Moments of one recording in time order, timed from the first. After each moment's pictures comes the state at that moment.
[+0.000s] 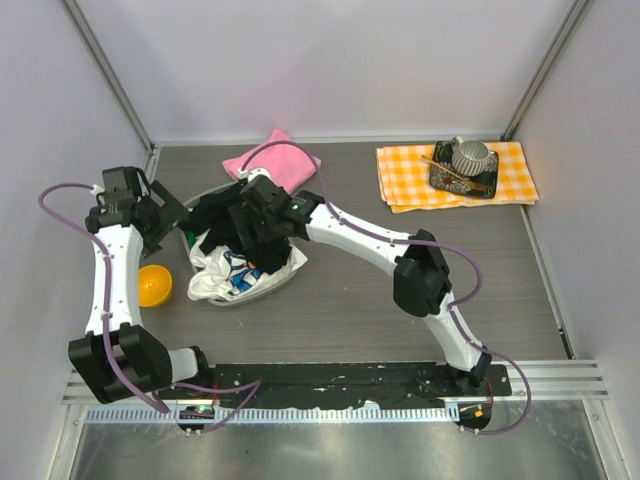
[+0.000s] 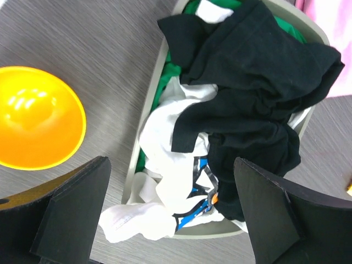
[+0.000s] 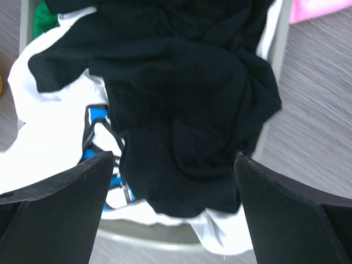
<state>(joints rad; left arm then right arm) 0.24 1.28 1.26 -0.92 -0.02 -0.57 0.98 2.17 2.04 -0.65 0.19 0.38</state>
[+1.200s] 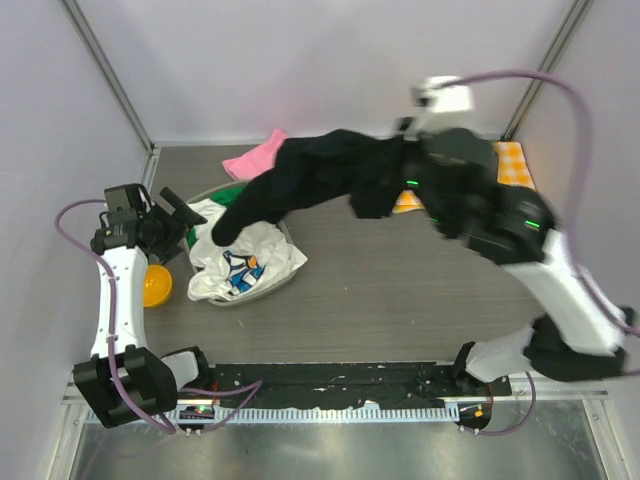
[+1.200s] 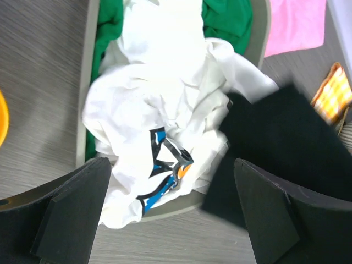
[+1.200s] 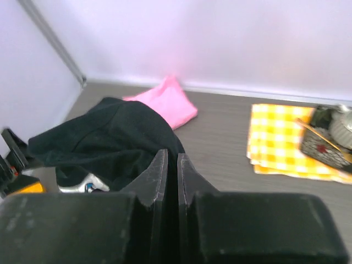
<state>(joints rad) 0.28 1.16 1.08 -0.79 0.25 -0.63 1.01 1.50 2.10 -0.84 0.68 0.26</state>
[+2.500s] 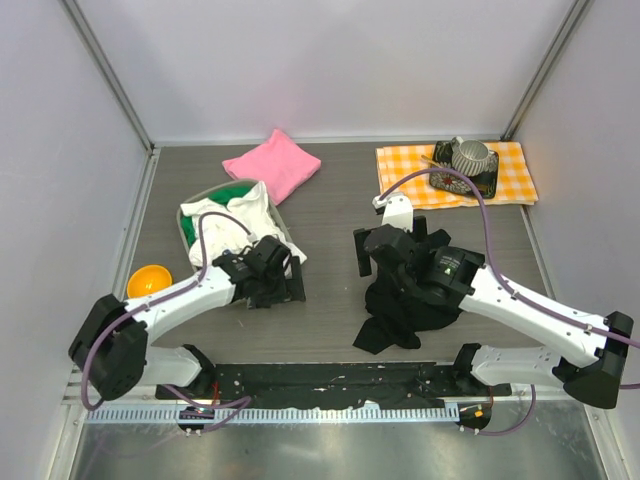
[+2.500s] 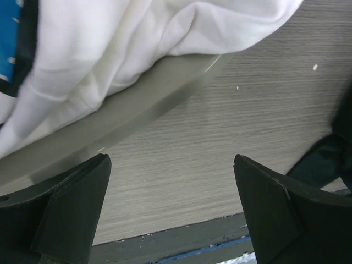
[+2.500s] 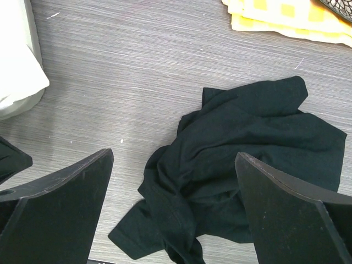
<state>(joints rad) -0.72 1.27 0.75 -0.57 -0.04 -0.84 1.00 1.13 1.11 -0.79 0.69 0.50</state>
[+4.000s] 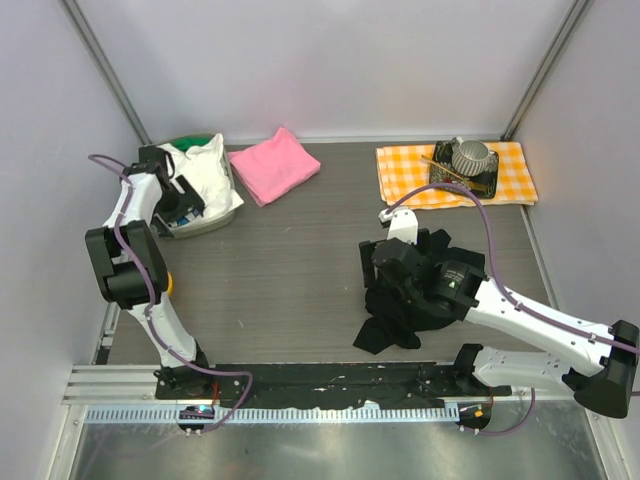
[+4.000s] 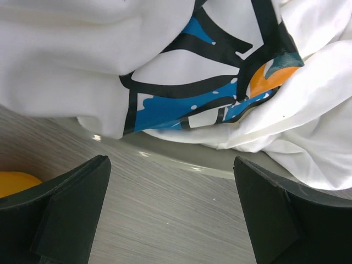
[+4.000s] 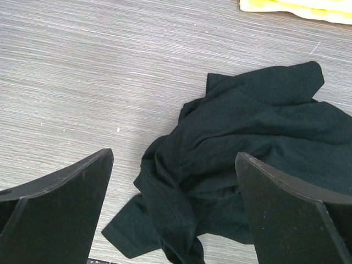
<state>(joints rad) 0.21 1.88 1.51 -0.84 -0.04 -0.49 1.00 1.04 0.95 -0.69 0.66 0.51</state>
